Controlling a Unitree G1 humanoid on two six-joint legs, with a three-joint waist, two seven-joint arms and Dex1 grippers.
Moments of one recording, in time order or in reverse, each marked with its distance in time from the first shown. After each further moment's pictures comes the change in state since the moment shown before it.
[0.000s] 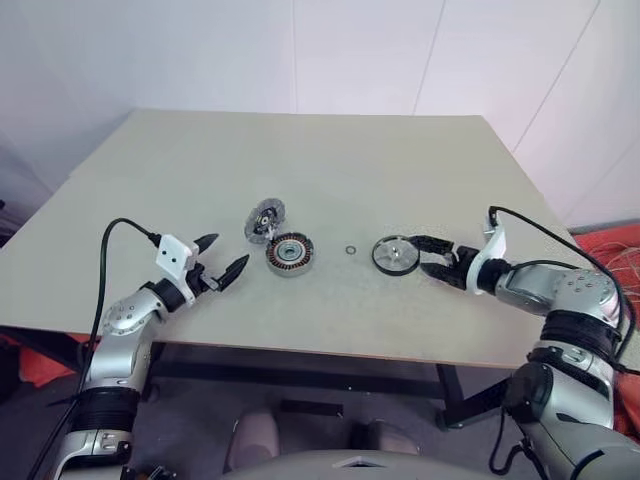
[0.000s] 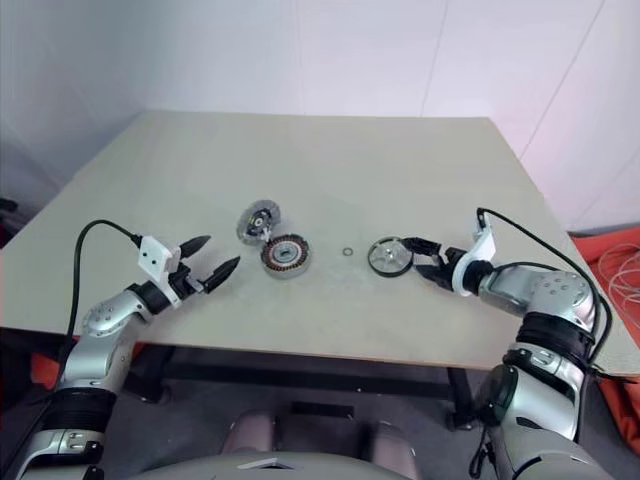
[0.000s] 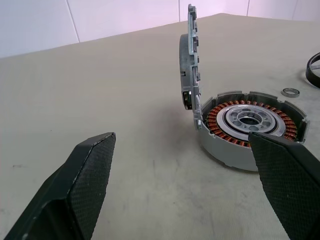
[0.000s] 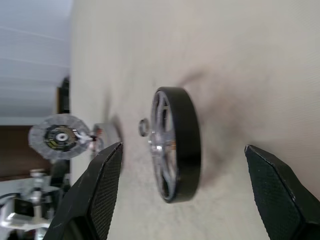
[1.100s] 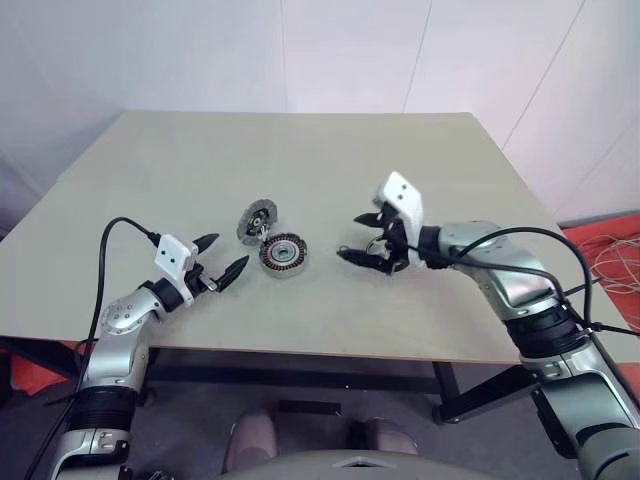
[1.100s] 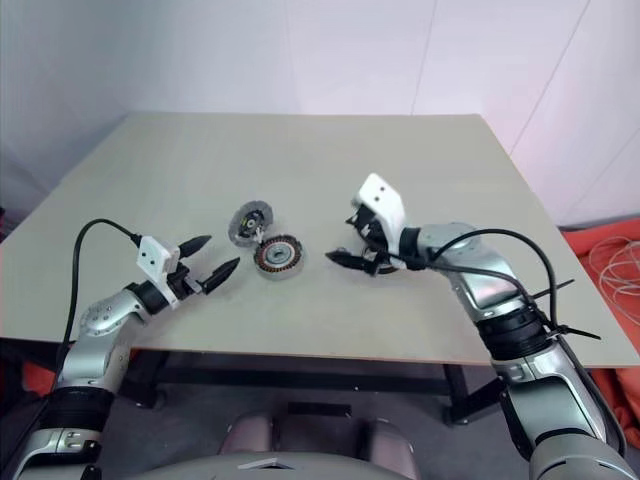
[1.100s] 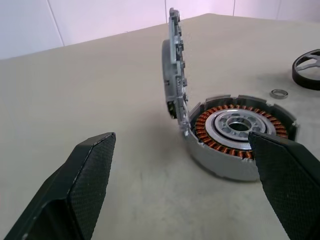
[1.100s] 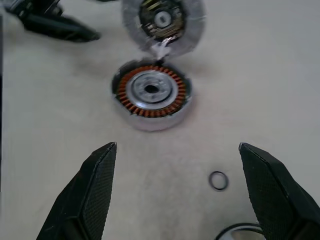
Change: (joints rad) left arm 0.024 0.012 0.004 -0.029 -0.006 0.004 -0.012; right arm 0.008 -0.128 0.955 -0.483 -0.500 -0.881 0.664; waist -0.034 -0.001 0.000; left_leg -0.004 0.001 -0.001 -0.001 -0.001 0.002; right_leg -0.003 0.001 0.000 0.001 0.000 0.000
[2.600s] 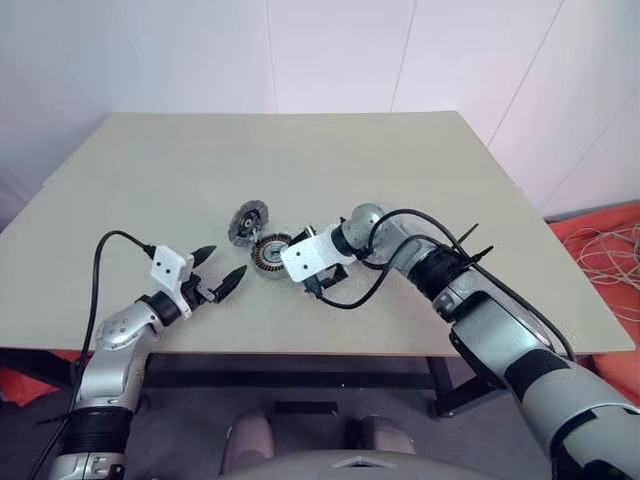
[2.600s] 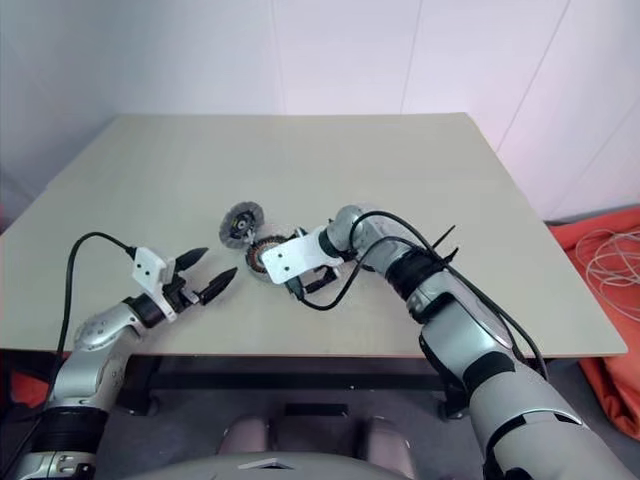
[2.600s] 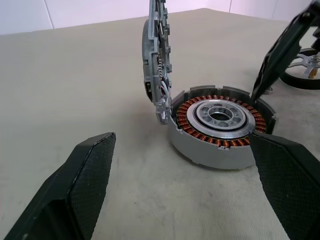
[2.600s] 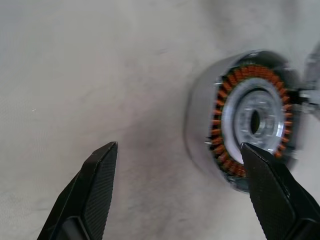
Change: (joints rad) left arm 0.074 -0.011 0.018 -0.076 -0.033 0.066 0.016; right arm -0.432 0.324 0.363 0.781 -0.655 -0.872 0.268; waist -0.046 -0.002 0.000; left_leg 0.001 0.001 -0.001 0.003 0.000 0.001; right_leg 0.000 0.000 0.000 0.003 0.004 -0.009
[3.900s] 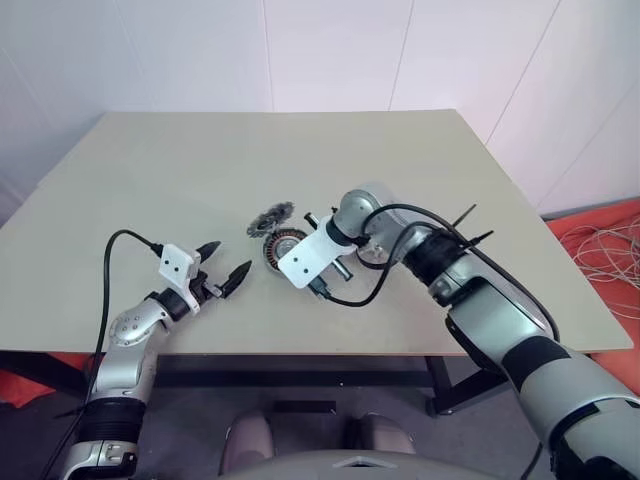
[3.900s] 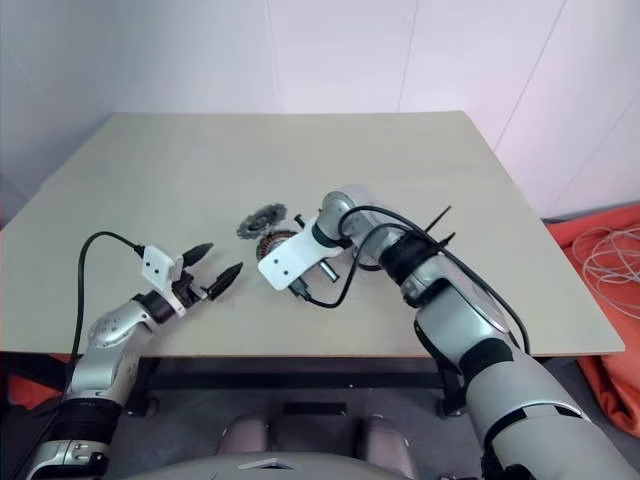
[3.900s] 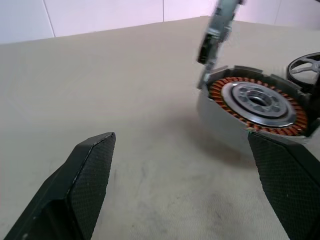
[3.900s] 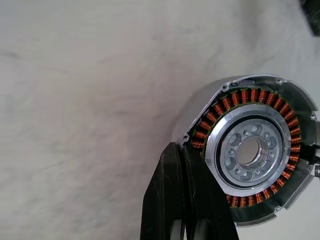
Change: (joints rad) left arm -0.053 -0.037 -0.026 0.095 0.024 -0.089 0.021; right arm -0.051 -0.027 -0.011 -0.117 -0.086 0.022 0.176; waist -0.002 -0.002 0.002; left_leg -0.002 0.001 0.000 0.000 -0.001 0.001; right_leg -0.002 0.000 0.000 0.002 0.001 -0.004
